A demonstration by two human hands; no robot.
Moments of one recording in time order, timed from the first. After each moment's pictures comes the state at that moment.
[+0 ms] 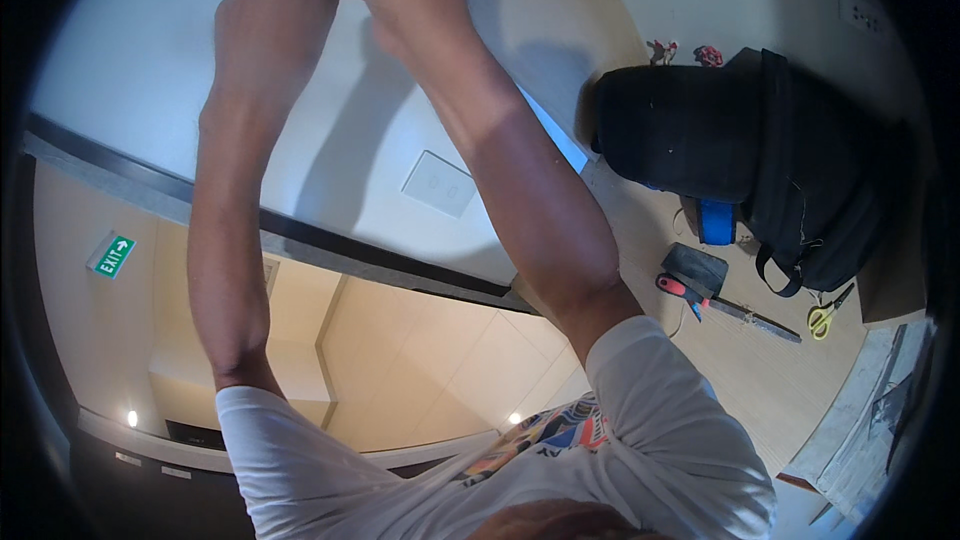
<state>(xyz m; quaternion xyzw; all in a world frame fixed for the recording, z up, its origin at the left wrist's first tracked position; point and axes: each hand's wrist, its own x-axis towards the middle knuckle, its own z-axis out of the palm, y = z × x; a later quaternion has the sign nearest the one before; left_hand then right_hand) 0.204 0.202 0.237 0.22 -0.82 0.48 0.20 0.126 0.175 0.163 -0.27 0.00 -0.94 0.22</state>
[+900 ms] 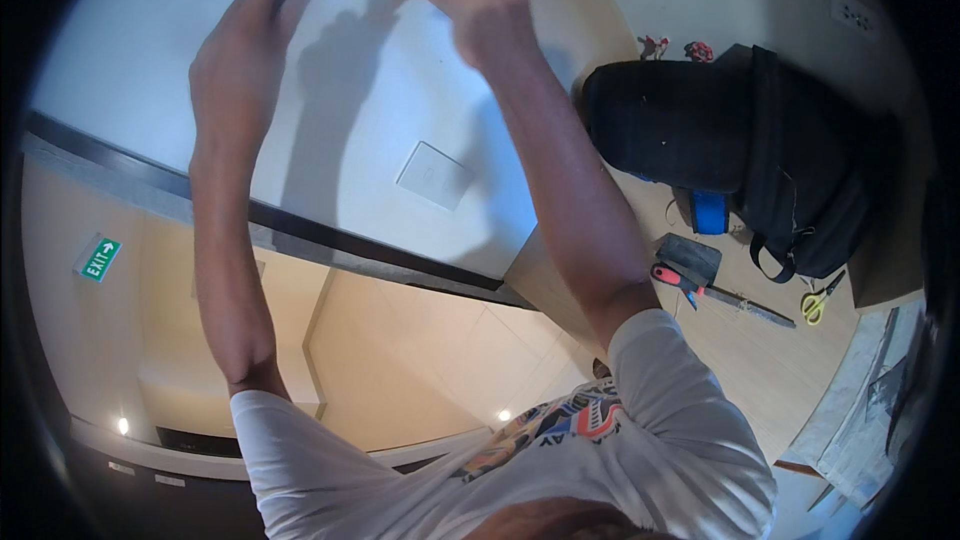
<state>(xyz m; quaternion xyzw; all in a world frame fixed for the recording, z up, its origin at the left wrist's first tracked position) 0.289 0.166 0.237 0.26 -0.84 0.41 0.24 0.124 0.134 0.103 -0.29 -0.03 -0.90 0.33</state>
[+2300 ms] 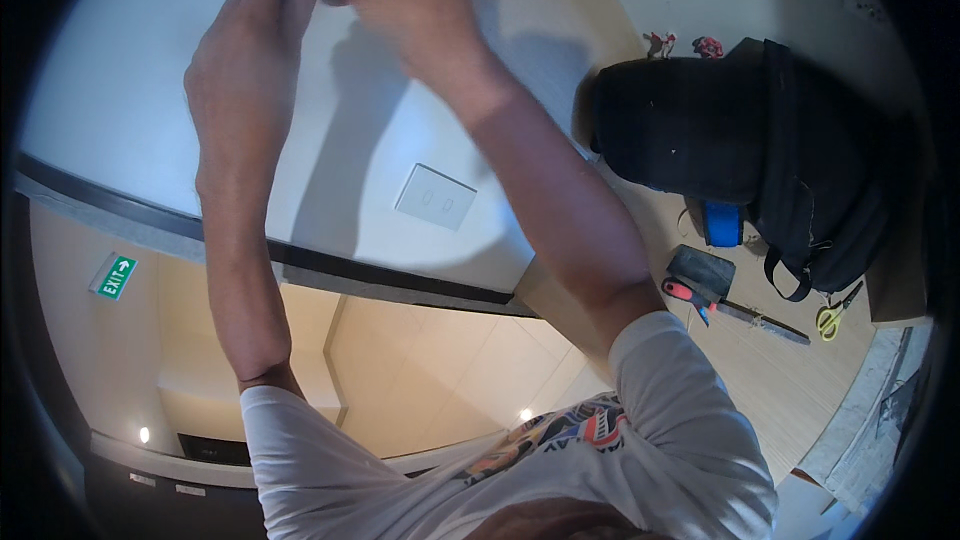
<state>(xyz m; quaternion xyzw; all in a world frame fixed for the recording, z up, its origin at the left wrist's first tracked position) 0.232 0.165 0.220 0.24 -0.80 0.48 0.27 0.114 0.160 0.139 -0.33 0.06 -0.93 0.14</state>
